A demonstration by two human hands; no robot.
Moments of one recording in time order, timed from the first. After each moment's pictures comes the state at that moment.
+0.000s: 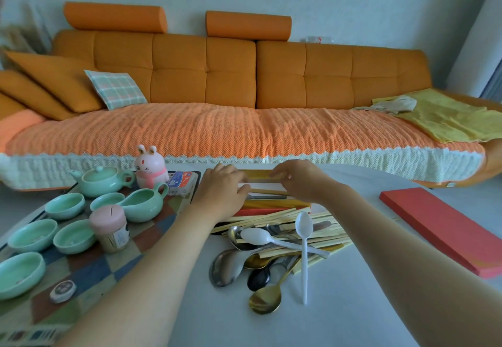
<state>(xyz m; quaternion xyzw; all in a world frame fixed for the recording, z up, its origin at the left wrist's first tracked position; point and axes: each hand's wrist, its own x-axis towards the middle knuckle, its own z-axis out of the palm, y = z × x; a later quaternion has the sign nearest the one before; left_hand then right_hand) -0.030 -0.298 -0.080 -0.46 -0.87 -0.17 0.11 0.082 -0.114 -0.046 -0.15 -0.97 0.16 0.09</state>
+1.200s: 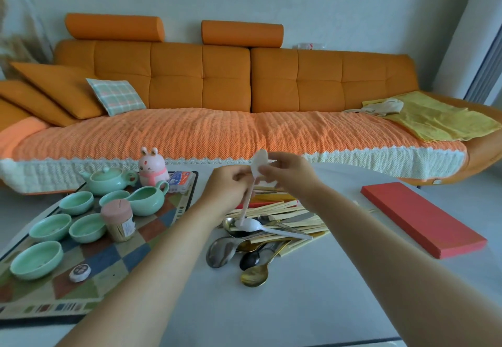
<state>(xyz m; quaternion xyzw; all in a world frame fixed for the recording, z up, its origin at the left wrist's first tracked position) 0.051 -0.315 -0.033 -0.30 -0.74 -0.58 -0.14 0.130 -0.165 -0.023 -0.17 -0.81 0.53 0.21</state>
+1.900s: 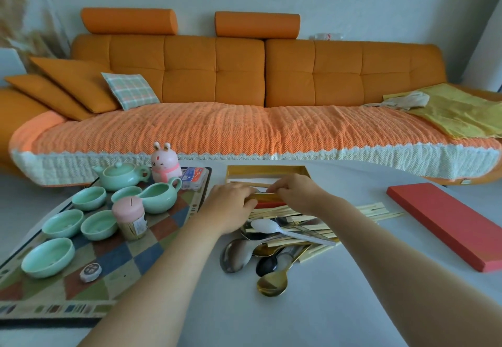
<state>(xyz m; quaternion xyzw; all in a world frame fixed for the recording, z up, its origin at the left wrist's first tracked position) -0.002 -0.322 -0.090 -0.47 -0.87 -0.16 0.04 0.088 -0.145 -0.071 -0.16 -0.95 0.25 0.05</state>
